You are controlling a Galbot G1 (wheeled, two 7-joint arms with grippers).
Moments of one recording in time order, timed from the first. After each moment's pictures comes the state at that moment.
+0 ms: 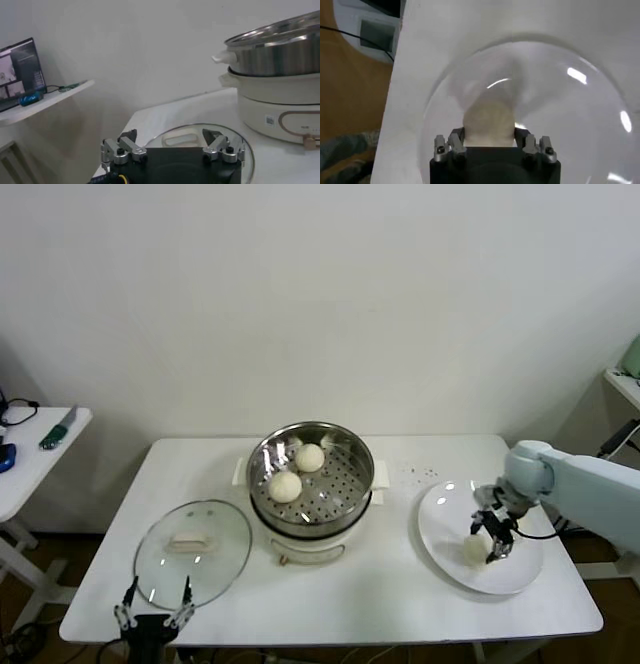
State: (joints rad) left arm 1.83 -1.53 -0.68 -2.03 0.13 -0.06 -0.09; right arm 0.30 0.64 -1.33 1.27 0.09 -0.09 -1.11
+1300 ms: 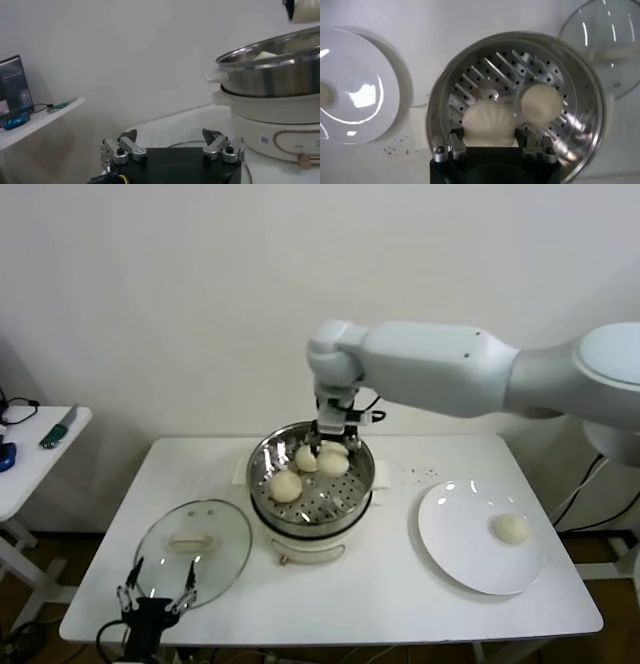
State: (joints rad) left arm 1.81 -1.48 -0.69 -2.08 0.12 -0.04 -0.04; right arm 0.72 1.35 -1.43 1.22 0.01 0.48 -1.20
